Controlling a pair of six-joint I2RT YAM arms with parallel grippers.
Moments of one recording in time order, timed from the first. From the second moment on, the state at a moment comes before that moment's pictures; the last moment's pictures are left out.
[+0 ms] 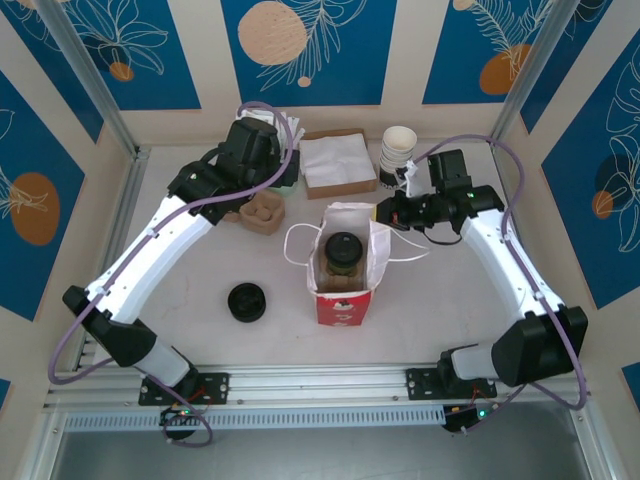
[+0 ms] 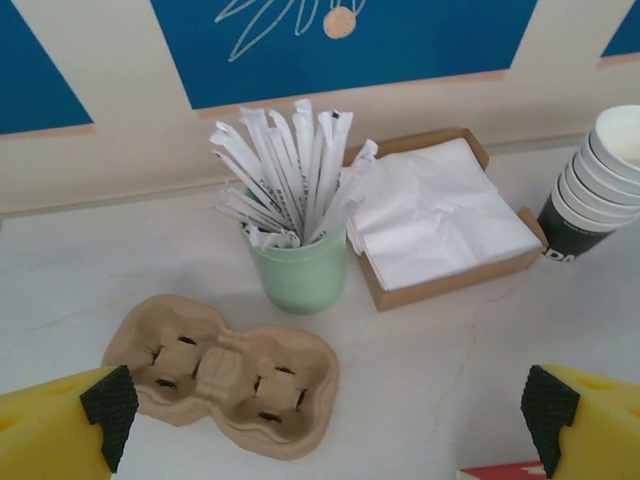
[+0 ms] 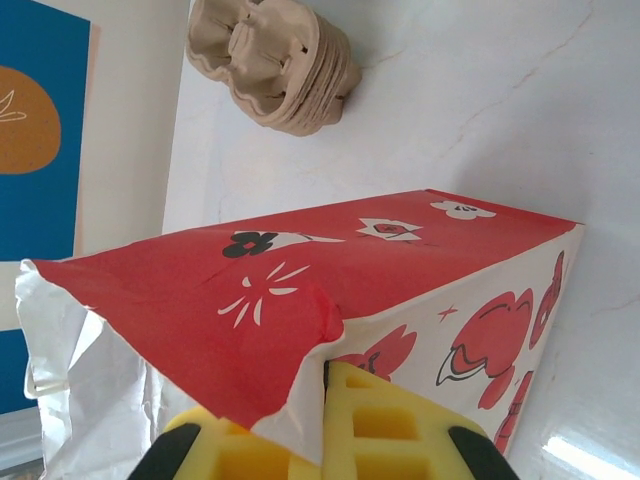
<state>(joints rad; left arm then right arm) -0.69 1.55 1.84 -0.89 -0.49 -0.29 0.21 1.36 1.30 -0.89 -0.70 0.38</state>
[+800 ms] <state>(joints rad) -0.62 1.66 1.99 -0.83 -0.60 -0.24 0.20 1.36 1.37 -0.88 -0.74 0.40</state>
